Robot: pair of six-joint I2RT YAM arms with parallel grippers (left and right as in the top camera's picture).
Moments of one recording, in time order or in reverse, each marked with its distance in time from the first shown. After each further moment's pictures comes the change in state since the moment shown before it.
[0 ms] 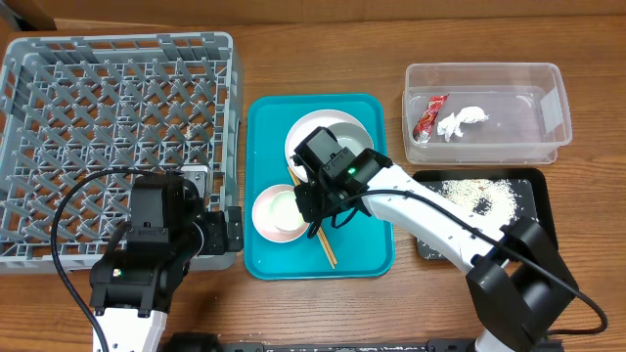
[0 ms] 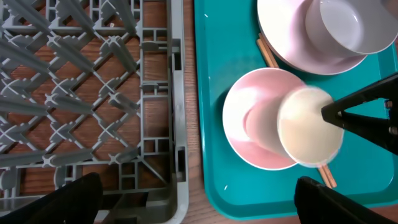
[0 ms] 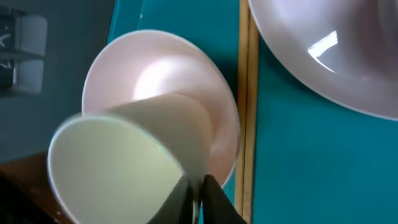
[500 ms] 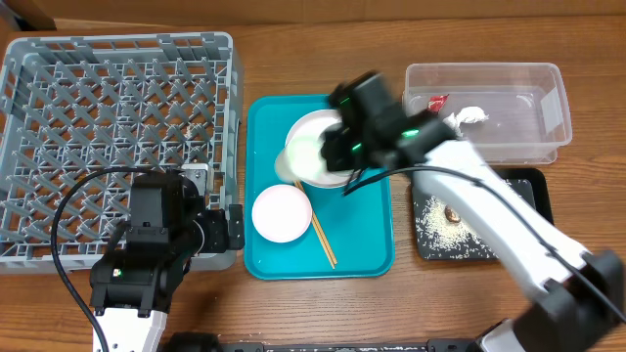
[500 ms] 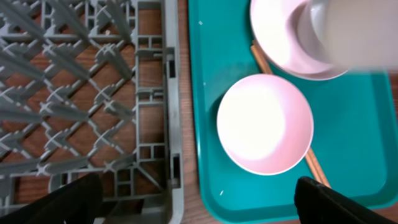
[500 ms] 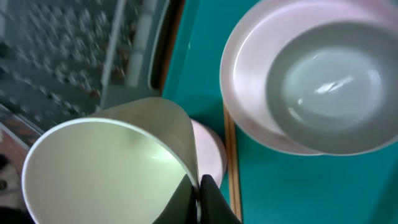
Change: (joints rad) left arm 0.000 0.000 0.000 0.022 0.018 0.000; right arm -0.208 -0.159 0.176 -0.109 -0.081 -0.001
